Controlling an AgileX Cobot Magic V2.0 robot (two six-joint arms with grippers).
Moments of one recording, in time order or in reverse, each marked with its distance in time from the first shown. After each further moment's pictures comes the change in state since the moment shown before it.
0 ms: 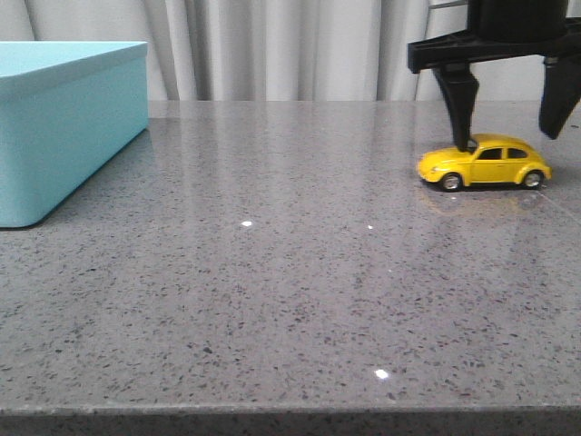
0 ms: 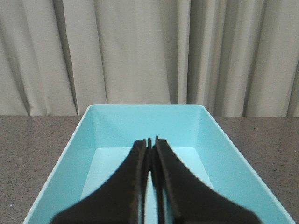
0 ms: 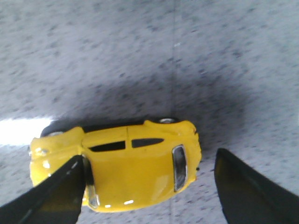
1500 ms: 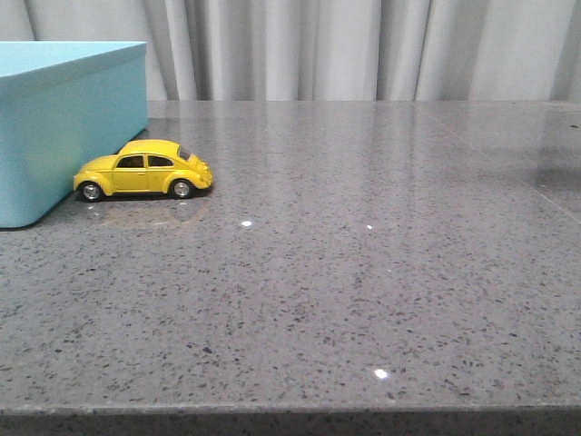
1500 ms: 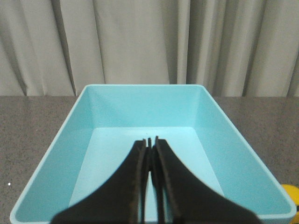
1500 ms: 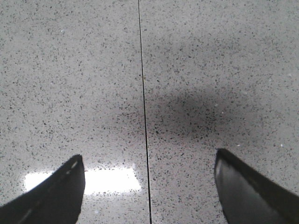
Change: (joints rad) left arm 0.000 0.045 -0.043 0.000 0.102 0.000; right arm -0.033 -0.317 0.000 0.031 0.029 -0.035
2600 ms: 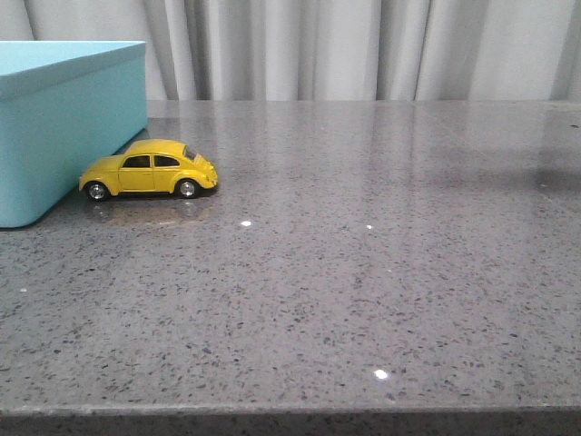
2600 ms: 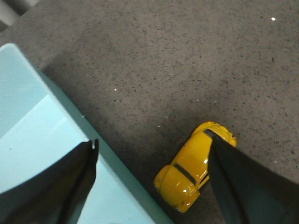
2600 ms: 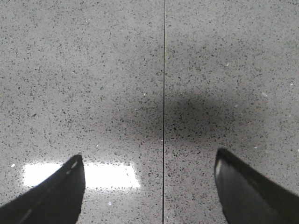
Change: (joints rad) left arm -0.376 0.932 -0.970 -0.005 0.759 0.426; right arm 0.056 0.000 0.000 0.007 0.001 -0.013
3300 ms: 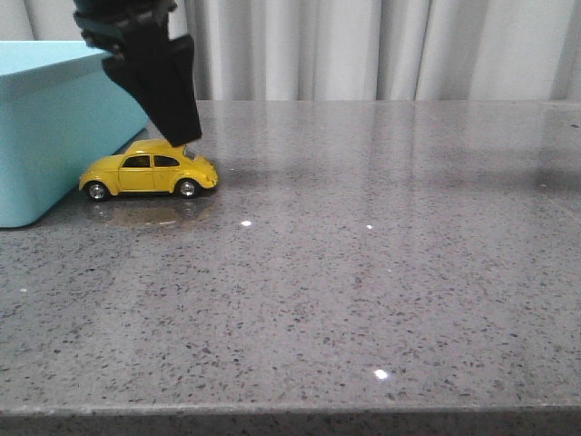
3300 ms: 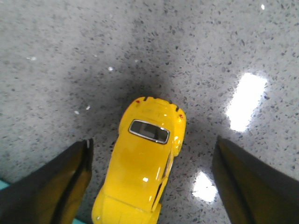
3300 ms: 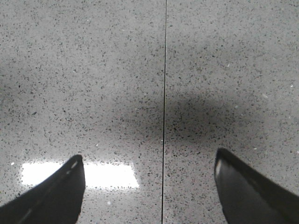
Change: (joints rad) left arm -0.096 0.316 -0.125 0.000 0.205 0.247; right arm 0.000 0.000 0.000 0.000 0.000 -0.013
